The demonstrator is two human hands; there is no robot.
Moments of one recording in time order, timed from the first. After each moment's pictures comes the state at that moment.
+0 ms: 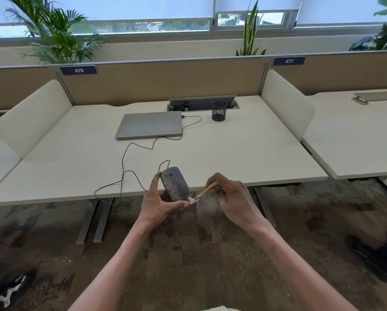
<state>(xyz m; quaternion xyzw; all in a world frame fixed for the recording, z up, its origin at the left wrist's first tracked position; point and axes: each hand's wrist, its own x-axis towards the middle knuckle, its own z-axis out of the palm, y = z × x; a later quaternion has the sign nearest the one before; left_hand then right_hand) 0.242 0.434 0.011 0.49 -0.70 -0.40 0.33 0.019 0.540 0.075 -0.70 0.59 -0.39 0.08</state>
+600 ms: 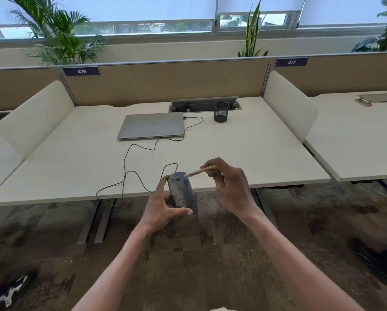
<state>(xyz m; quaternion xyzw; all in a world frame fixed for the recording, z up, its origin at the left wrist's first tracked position) 0.240 0.443 0.017 0.48 -0.73 -0.40 0.29 0.028 0.511 0.093 -0.67 0.57 -0.48 0.02</state>
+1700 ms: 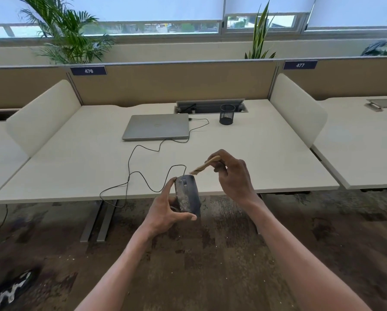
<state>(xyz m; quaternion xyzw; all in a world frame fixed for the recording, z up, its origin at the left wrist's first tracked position) 0.244 0.433 0.015 0.44 -0.74 -0.42 0.27 0.019 0.469 0.097 -0.64 0.62 -0.46 0.08</state>
